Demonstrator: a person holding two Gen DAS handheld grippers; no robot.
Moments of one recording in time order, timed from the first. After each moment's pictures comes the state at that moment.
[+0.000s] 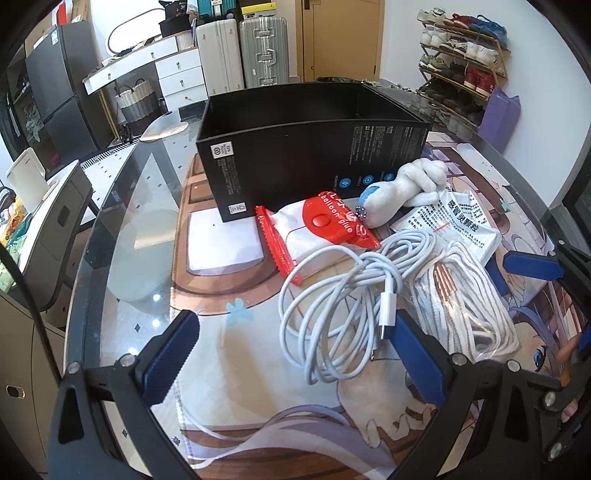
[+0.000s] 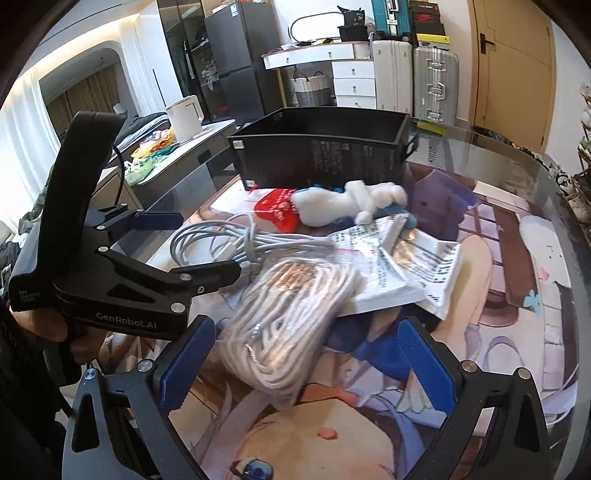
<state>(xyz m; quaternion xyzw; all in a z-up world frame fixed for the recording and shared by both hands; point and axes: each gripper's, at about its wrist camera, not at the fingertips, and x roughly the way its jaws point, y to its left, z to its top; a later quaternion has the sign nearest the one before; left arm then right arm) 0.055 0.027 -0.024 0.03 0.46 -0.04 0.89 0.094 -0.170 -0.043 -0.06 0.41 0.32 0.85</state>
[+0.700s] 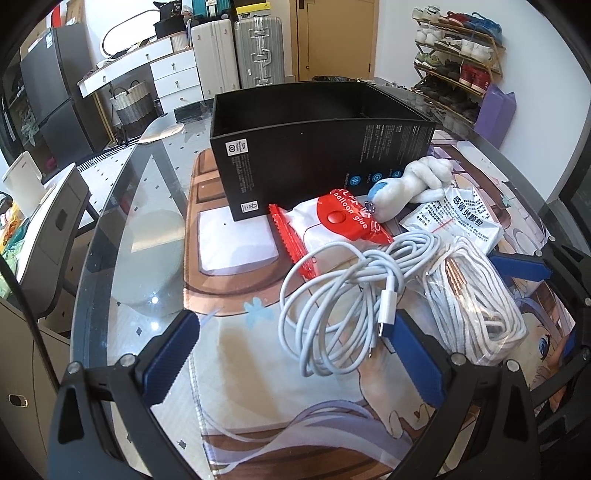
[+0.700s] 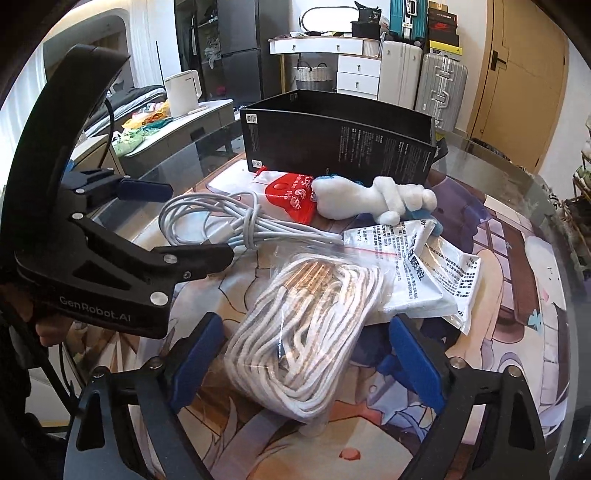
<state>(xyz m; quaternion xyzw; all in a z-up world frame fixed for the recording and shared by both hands) 0.056 0.034 -0.025 0.03 0.46 -0.05 0.89 0.095 -0.137 -0.056 -0.13 0.41 0.29 0.85</state>
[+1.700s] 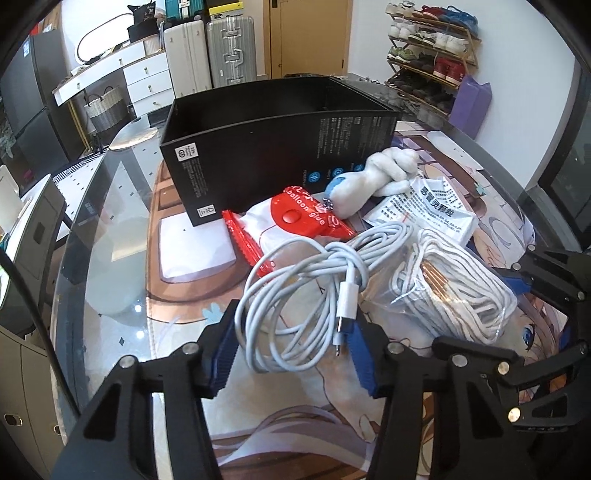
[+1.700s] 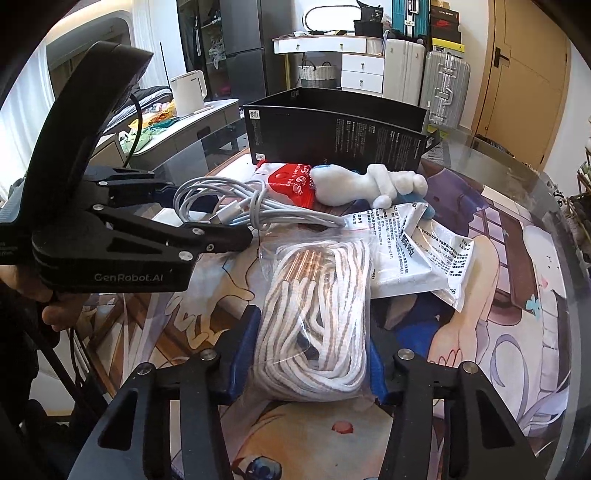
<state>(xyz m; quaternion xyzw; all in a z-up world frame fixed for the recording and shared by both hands) 0.056 0.023 -0.027 0.04 0.46 -0.11 0.88 0.083 -0.153 -0.057 -0.12 0.41 0.31 0.85</state>
